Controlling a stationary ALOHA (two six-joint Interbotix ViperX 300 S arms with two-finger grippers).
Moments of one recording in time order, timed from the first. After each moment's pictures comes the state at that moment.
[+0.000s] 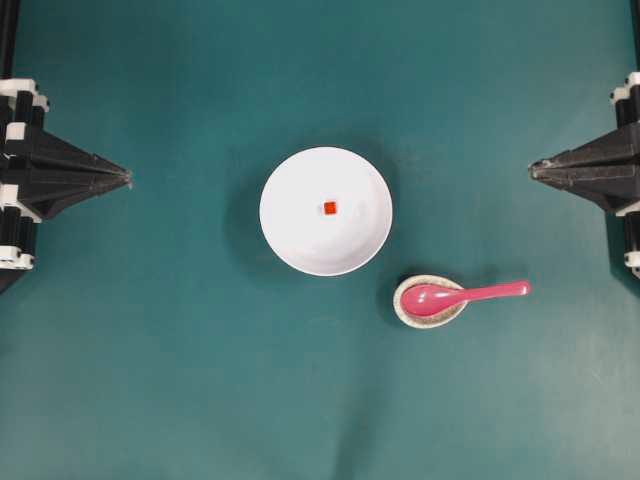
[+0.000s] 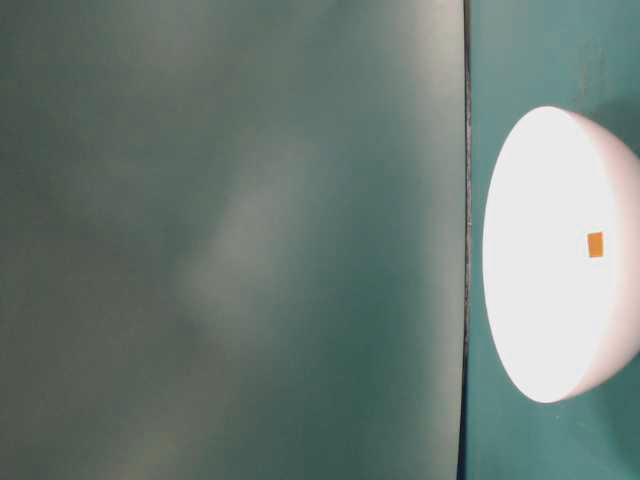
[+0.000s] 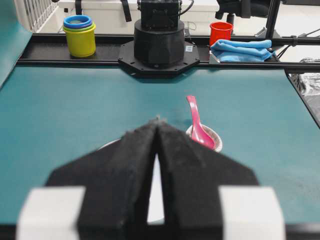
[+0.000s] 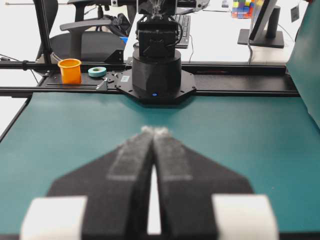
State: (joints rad) left arm 0.00 -0.96 1.19 0.00 -0.29 0.00; right arm 0.00 -0.96 1.17 0.00 -0.29 0.00
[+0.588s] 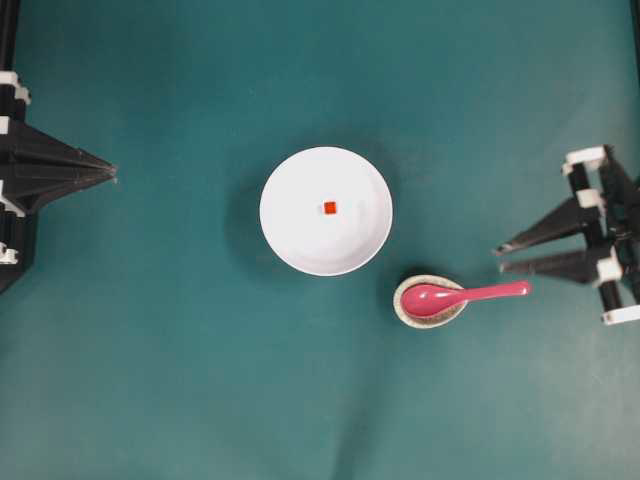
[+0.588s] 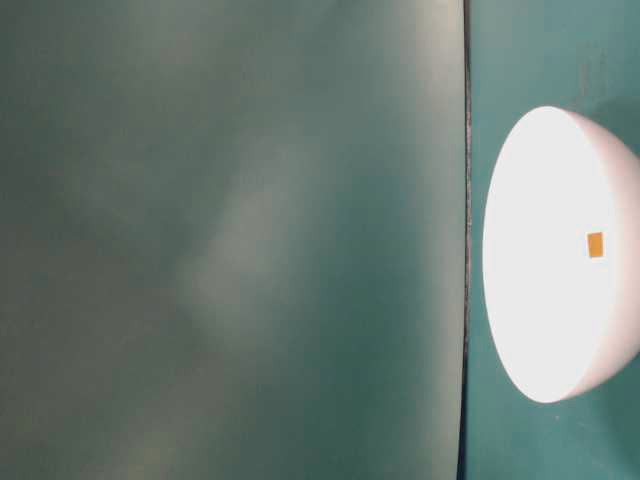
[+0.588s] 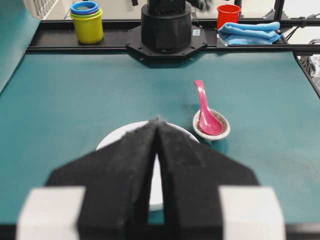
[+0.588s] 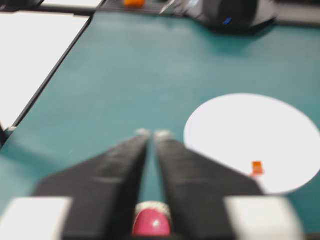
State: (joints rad) left arm 0.02 -1.04 1.16 0.02 -0.12 0.02; right arm 0.19 -0.74 1.24 0.05 -0.35 0.03
